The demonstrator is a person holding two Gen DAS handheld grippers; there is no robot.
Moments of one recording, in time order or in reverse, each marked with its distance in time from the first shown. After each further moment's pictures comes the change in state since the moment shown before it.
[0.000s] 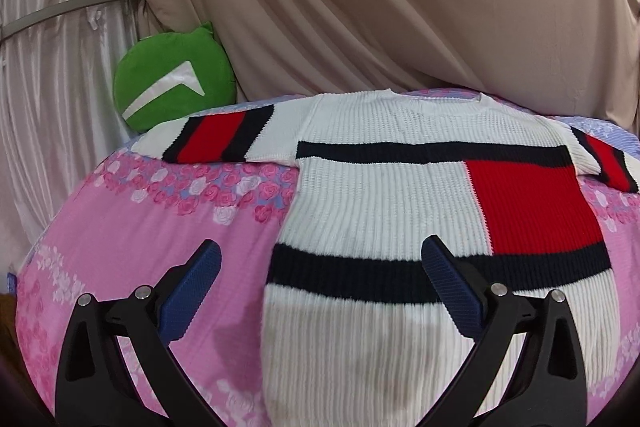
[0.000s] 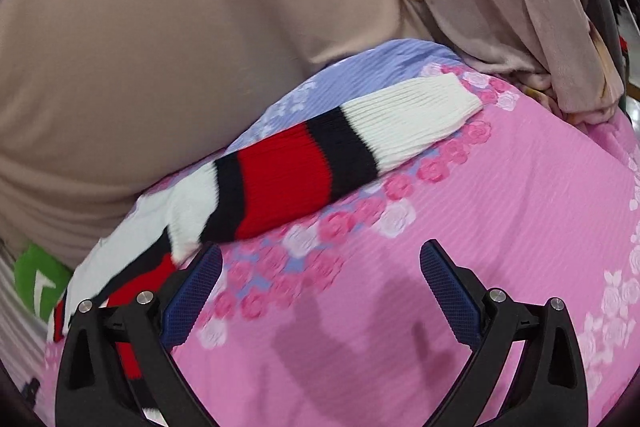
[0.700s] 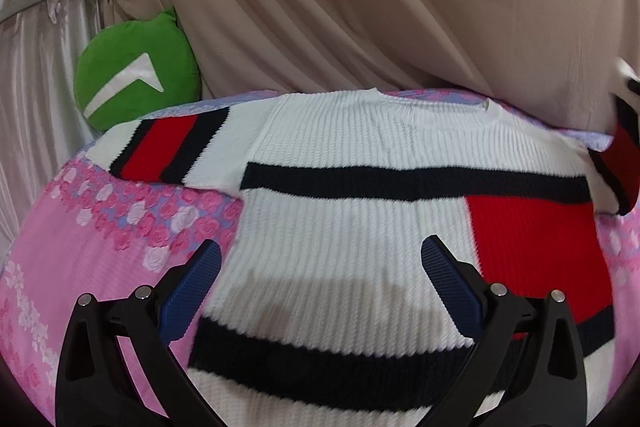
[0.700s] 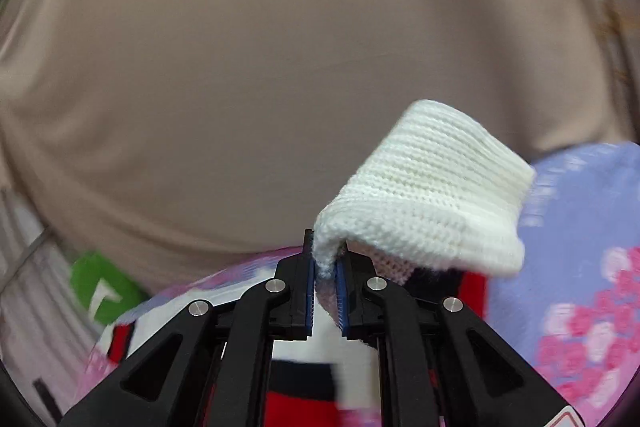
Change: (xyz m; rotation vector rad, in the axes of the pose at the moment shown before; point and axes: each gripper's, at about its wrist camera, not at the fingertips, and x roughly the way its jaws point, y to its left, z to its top) left arm 0.081 -0.041 0.050 -0.040 0.054 -0.048; right arm 0.065 0.279 0.030 -0.349 0.027 0.536
